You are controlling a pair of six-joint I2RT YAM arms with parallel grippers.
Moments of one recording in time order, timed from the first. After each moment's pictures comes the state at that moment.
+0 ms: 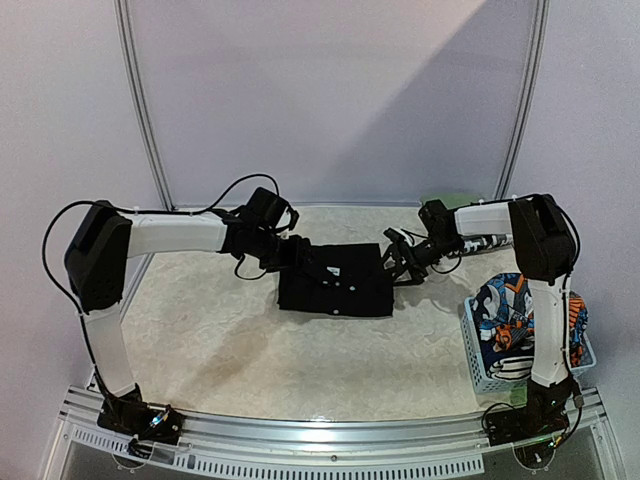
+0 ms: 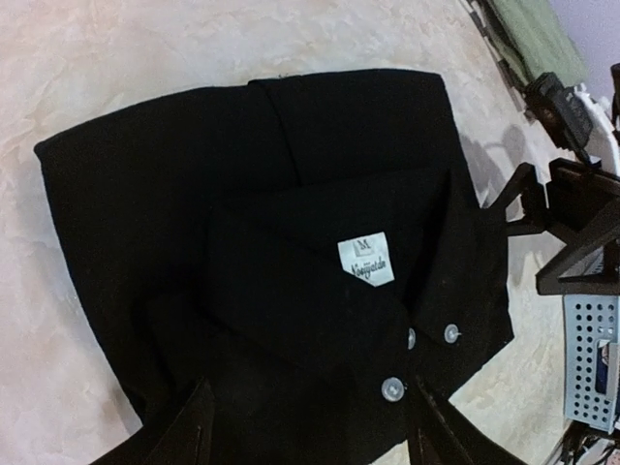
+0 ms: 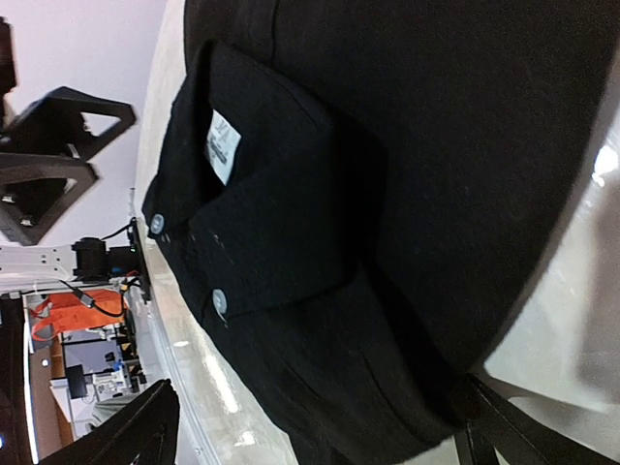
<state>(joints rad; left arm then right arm) -0.66 1.93 1.36 -0.29 0.13 -0.55 0.34 2.23 1.57 -0.65 -0.90 0.07</state>
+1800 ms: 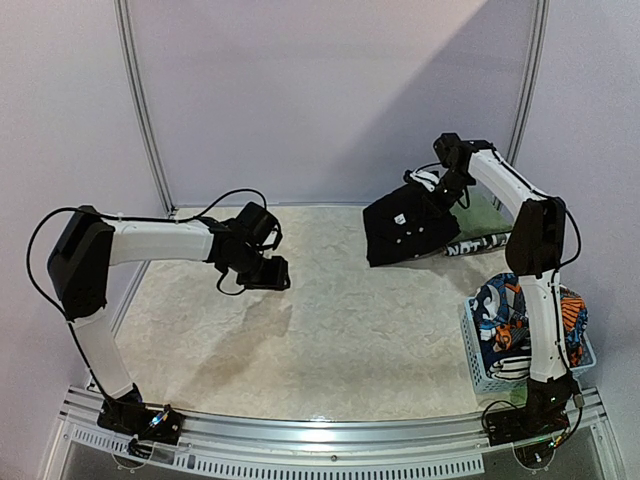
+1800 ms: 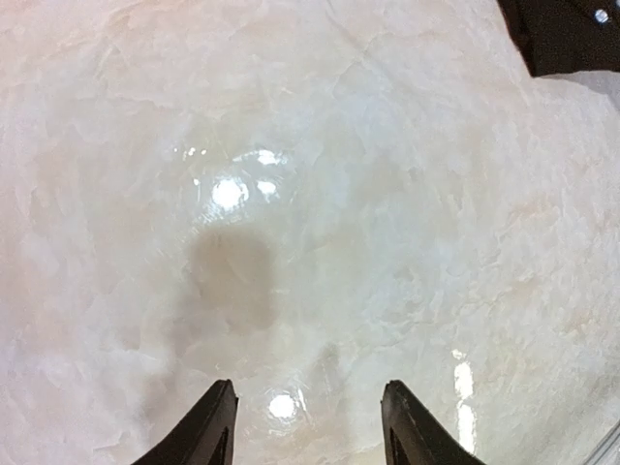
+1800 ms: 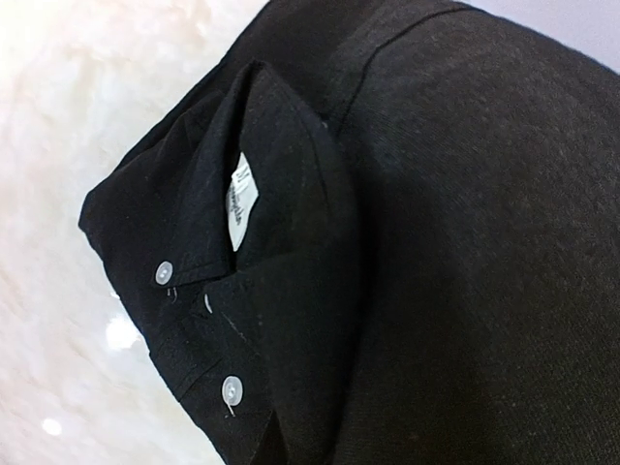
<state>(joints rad) -0.67 1.82 1.22 -0.44 0.01 -0.49 0.24 2.40 2.42 -1.18 -0.14 -0.50</state>
